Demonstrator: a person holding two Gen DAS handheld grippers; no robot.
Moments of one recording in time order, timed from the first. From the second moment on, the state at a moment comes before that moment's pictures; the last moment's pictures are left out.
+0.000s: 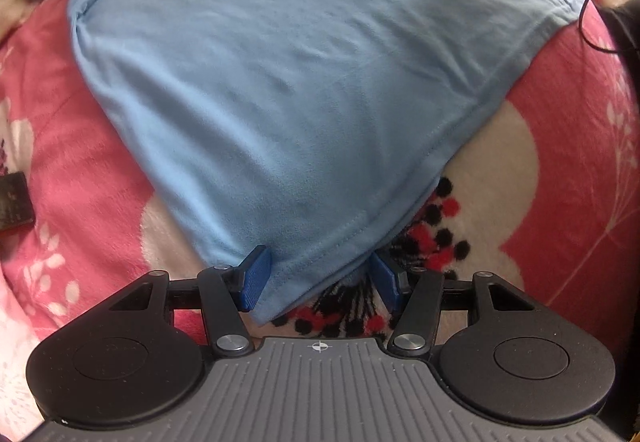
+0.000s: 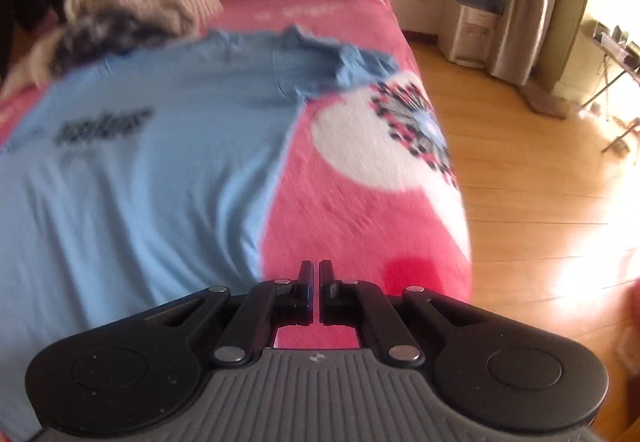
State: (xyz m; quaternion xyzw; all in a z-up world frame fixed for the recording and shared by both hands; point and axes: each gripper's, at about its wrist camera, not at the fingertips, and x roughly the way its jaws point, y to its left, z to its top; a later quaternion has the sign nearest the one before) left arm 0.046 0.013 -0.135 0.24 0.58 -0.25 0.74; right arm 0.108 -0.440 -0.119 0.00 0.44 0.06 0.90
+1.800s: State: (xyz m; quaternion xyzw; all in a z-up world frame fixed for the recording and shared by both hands) left arm 0.061 0.002 -0.149 0.24 0.57 -0.23 0.76; right arm 0.173 -0.469 -0.145 0.25 0.40 0.03 0.88
